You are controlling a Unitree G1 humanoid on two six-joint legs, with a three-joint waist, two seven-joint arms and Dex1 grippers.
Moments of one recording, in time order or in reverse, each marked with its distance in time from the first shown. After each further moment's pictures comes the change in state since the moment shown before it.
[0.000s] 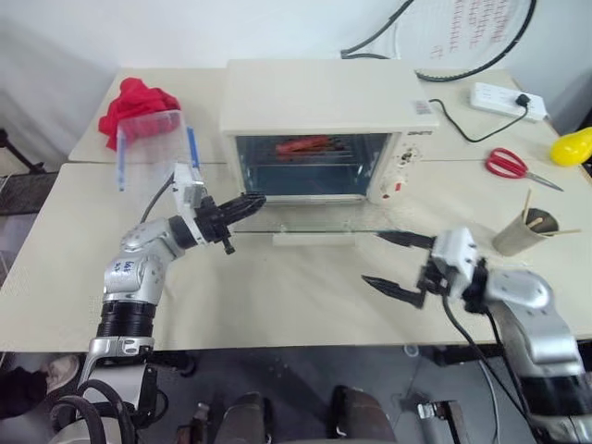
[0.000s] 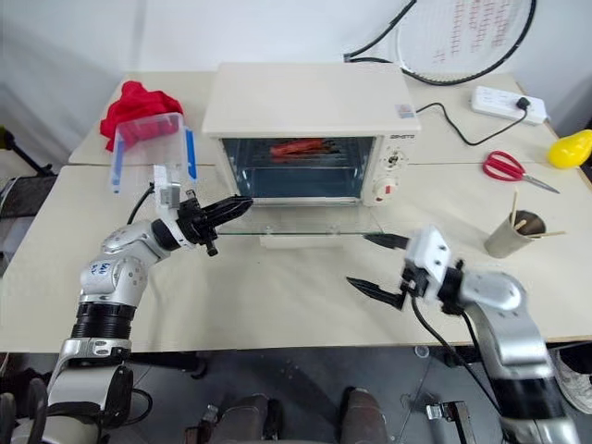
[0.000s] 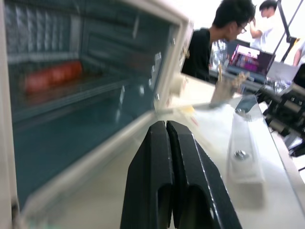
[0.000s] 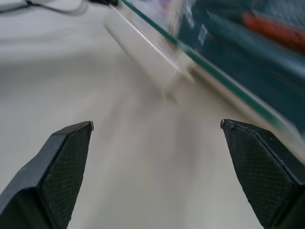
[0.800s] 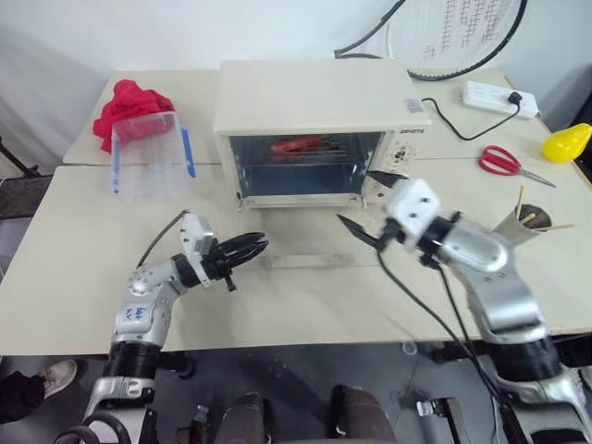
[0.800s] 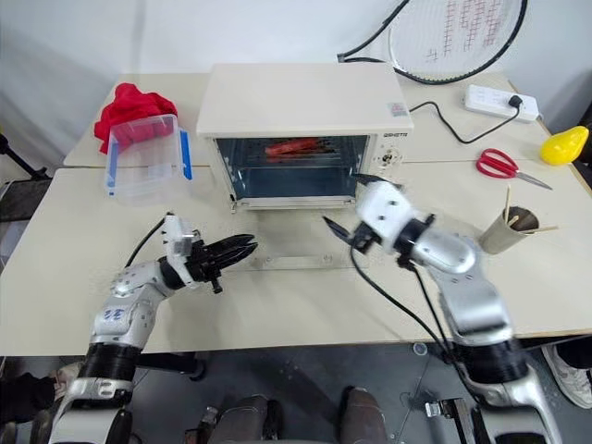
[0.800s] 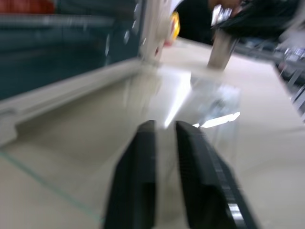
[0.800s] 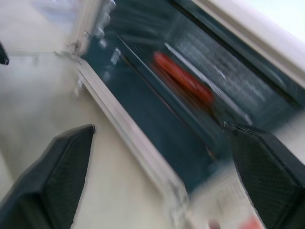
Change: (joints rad) left arm 0.251 -0.034 0.015 -0.139 0.039 -0.199 0.002; right arm -0.478 0.130 0.308 0.041 -0.402 0.063 -0.448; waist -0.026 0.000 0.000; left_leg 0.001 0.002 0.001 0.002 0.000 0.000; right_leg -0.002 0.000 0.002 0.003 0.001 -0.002
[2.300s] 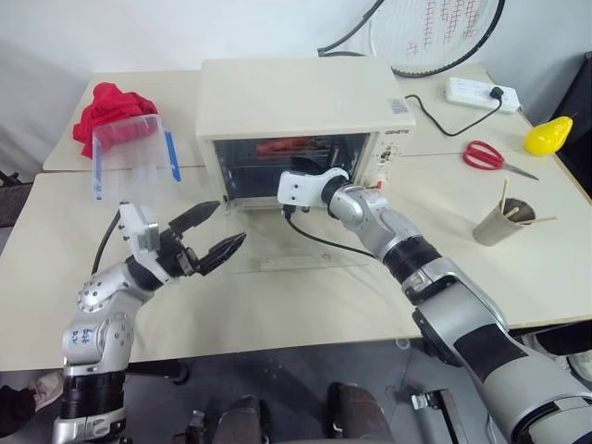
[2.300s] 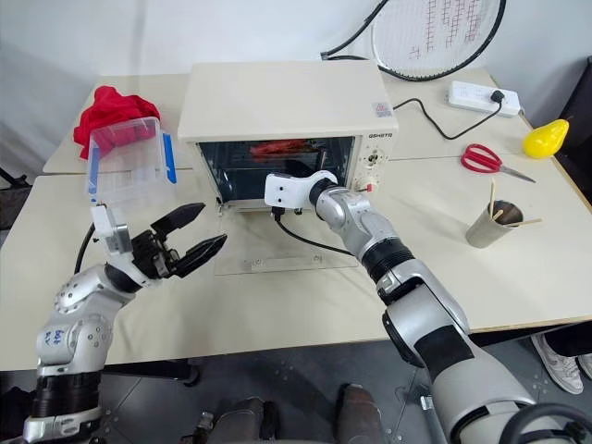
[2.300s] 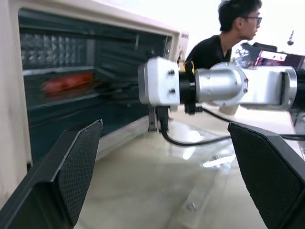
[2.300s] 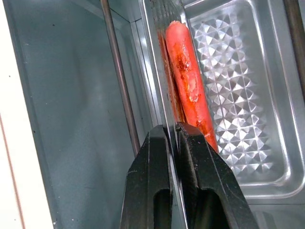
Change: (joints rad) left arm 0.042 0.050 0.135 -0.231 -0.137 0.146 0.113; right arm -0.606 0.280 0.327 1.053 -0.623 -0.373 -0.475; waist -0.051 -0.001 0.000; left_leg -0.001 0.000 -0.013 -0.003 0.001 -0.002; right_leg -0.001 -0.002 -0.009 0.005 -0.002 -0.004
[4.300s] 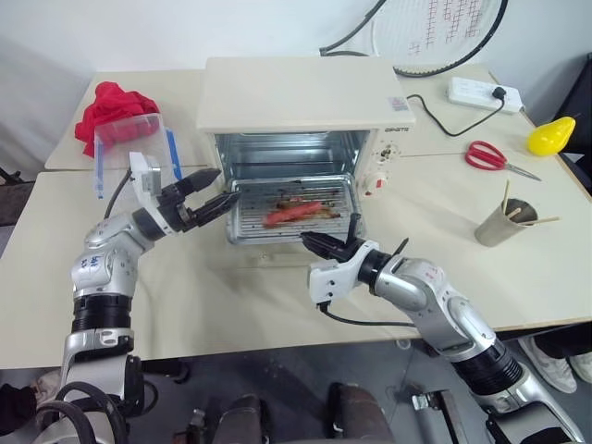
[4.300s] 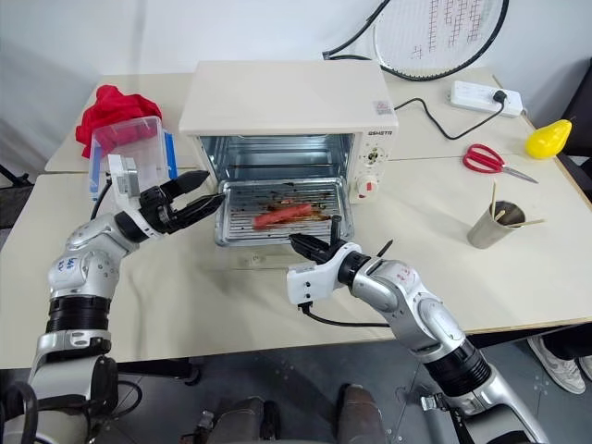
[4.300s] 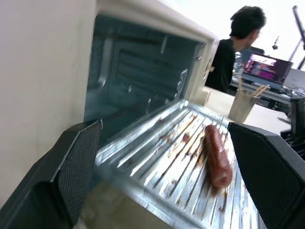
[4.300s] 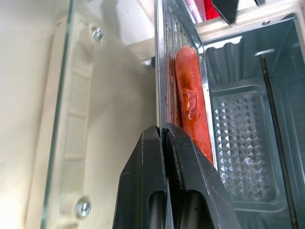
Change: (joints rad) left arm -0.310 0.063 0.001 0.441 0.049 0.110 -0.118; right arm 0.686 -0.304 -0.063 -1.112 -0.031 0.078 0.404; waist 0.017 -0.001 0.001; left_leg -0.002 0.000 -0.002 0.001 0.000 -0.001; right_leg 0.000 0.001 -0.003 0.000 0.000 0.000
